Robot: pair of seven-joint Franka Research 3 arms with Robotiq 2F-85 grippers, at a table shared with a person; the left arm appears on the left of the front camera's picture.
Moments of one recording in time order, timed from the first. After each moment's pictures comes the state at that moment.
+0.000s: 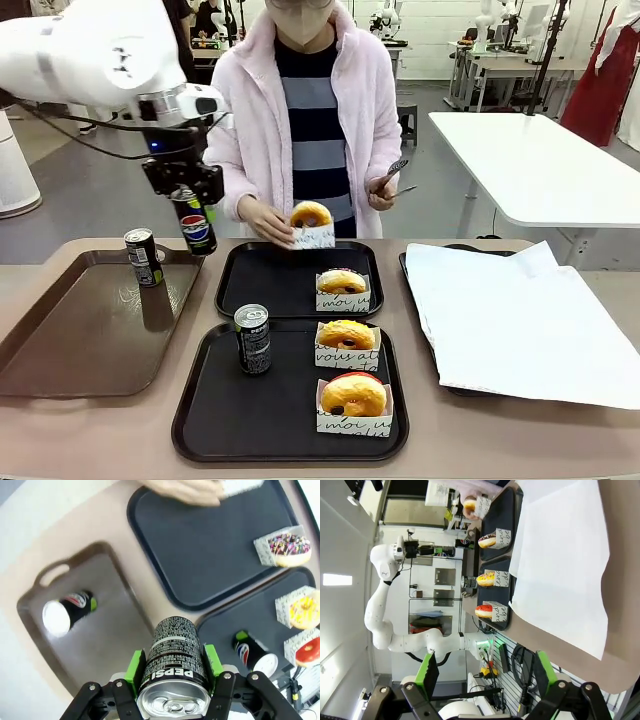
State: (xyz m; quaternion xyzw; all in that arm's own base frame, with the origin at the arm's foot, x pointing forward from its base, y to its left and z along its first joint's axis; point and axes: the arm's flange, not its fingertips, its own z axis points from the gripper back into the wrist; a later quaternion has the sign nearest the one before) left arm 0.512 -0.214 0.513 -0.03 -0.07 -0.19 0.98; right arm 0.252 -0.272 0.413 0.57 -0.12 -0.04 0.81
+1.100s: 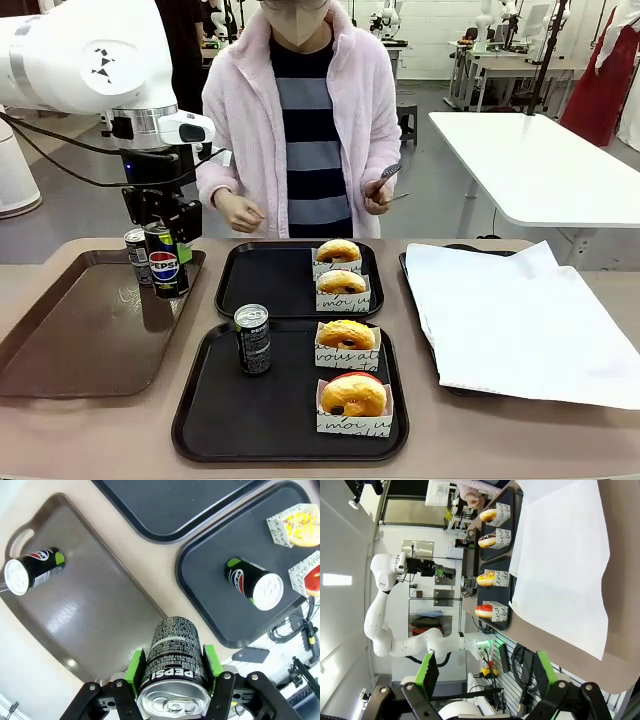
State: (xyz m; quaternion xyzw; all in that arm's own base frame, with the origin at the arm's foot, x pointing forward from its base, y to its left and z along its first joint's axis) left arm 0.440 -0.208 0.500 -0.01 0.03 -0.28 0.96; right arm 0.252 -0.272 0.413 0.57 -0.12 -0.04 0.81
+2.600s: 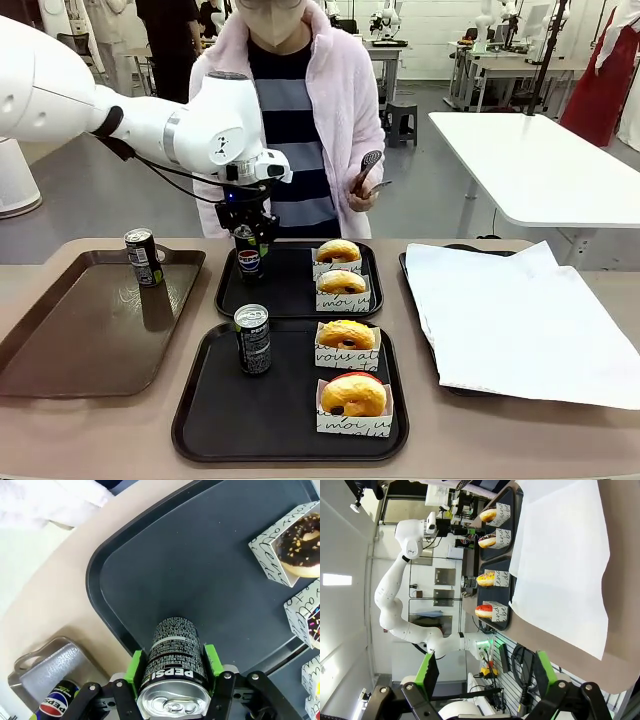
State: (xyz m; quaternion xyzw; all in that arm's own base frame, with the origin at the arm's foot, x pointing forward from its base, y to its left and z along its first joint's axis) left arm 0.605 -0.292 0.384 0.01 -0.05 -0.25 0.97; right arm 0.252 -0.272 0.413 0.57 -0.12 -0.04 0.81
